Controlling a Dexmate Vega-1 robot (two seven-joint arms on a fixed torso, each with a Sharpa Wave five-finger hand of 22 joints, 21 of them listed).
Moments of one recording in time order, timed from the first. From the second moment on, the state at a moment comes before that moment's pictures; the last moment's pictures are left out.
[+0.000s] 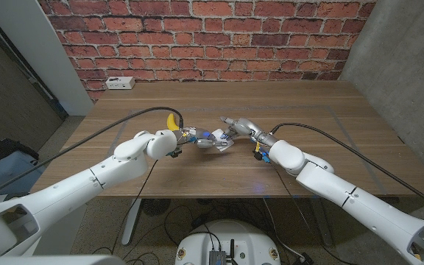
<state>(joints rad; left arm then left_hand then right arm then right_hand) 0.72 0.85 0.78 -1.88 0.60 0.20 -0.39 0.05 0.00 0.09 0.11 0.28 0.35 0.10 0.18 0.18 0.36 0.06 0.19 0.13 0.26 0.01 0.19 0.17 0.07 0.11 0.26 0.22 -0.87 -0.66 -0.69 -1.80 0.06 -0.07 -0.04 0.10 0.06 0.34 0.04 0.24 1.08 0.18 0.26 0.18 0.95 0.22 0.28 0.20 0.75 0.08 0.22 0.19 0.80 0.07 0.20 0.17</state>
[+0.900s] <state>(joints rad) 0.73 0.86 0.77 -1.89 0.60 0.21 -0.39 0.06 0.02 0.09 0.12 0.27 0.30 0.10 0.18 0.17 0.33 0.08 0.19 0.13 0.24 0.01 0.18 0.17 0.07 0.11 0.26 0.21 -0.79 -0.67 -0.74 -1.83 0.04 -0.27 0.03 0.08 0.05 0.32 0.06 0.26 1.04 0.20 0.21 0.18 0.86 0.22 0.22 0.20 0.65 0.12 0.18 0.19 0.75 0.09 0.19 0.17</state>
